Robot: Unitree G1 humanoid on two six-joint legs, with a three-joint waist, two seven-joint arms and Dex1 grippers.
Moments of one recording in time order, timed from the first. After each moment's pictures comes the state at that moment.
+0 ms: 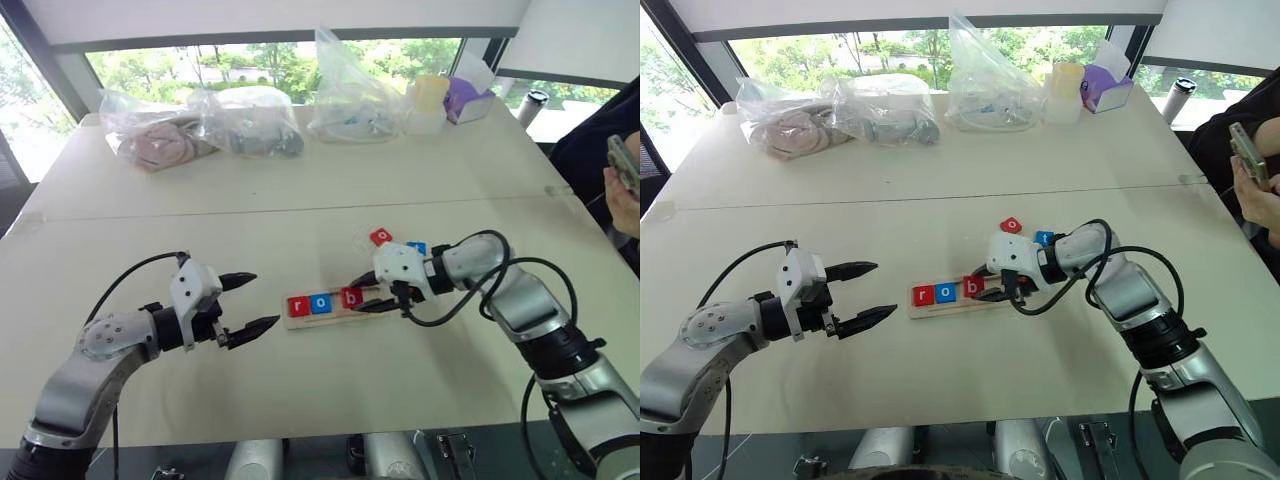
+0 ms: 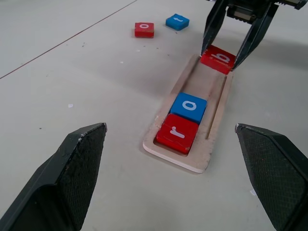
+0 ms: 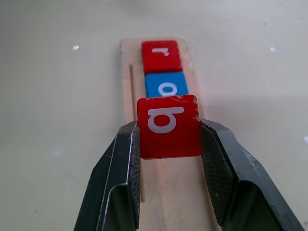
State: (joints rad) left arm 0.04 0.69 0.09 -0.47 -0.49 0.43 -0.87; right arm -0.57 -0.66 0.34 -0.07 0.13 0.34 1.25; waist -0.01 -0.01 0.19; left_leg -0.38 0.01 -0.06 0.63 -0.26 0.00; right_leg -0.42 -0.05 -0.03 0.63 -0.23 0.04
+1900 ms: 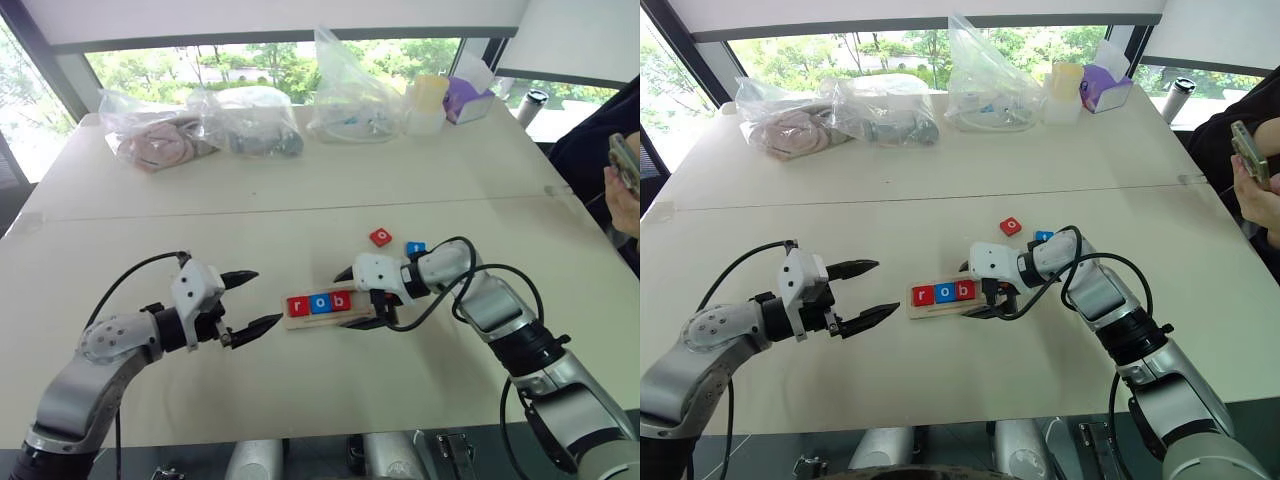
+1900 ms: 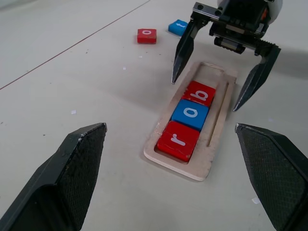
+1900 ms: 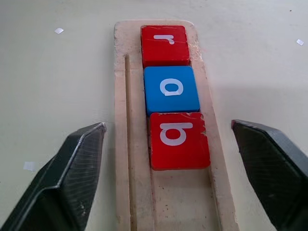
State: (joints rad) left arm 0.05 0.67 0.08 -0.49 -0.49 0.43 -0.82; right arm -0.59 -0.59 0.41 0.03 0.02 0.27 1.24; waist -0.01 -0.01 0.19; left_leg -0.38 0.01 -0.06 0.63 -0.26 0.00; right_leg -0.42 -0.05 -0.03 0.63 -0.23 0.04
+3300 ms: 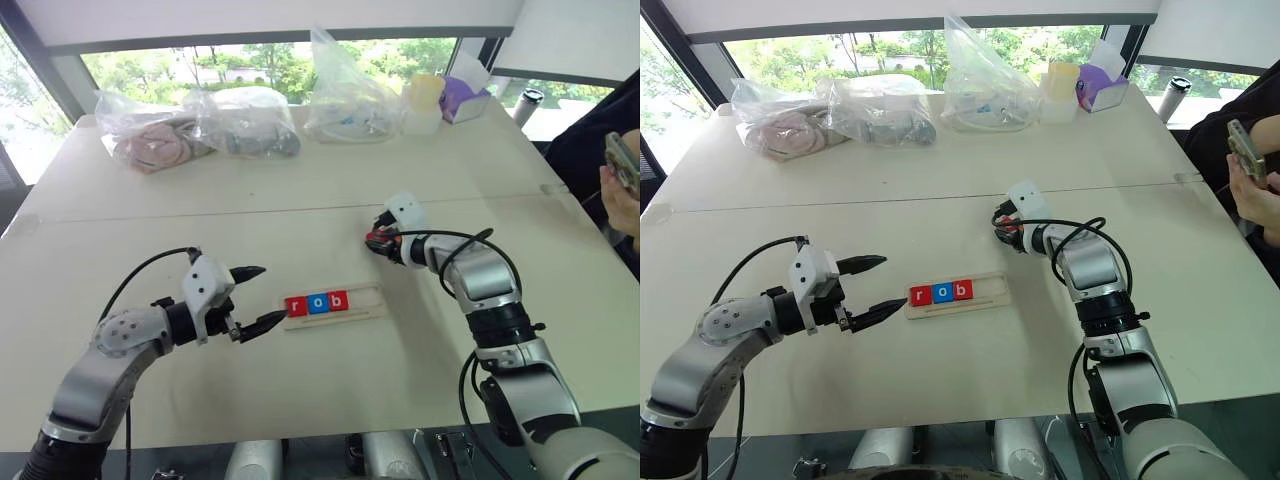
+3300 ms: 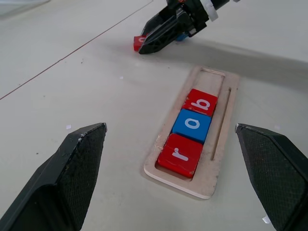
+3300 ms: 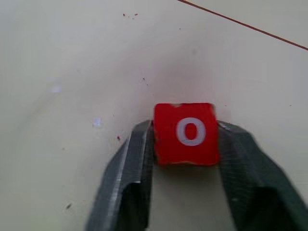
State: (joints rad) left arm -0.01 0.64 0.03 -0.46 -0.44 0.40 -0.82; right arm -0.69 -0.34 0.09 0.17 0.05 0.90 0.54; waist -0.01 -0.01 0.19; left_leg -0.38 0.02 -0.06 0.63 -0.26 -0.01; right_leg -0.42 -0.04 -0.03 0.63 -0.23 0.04
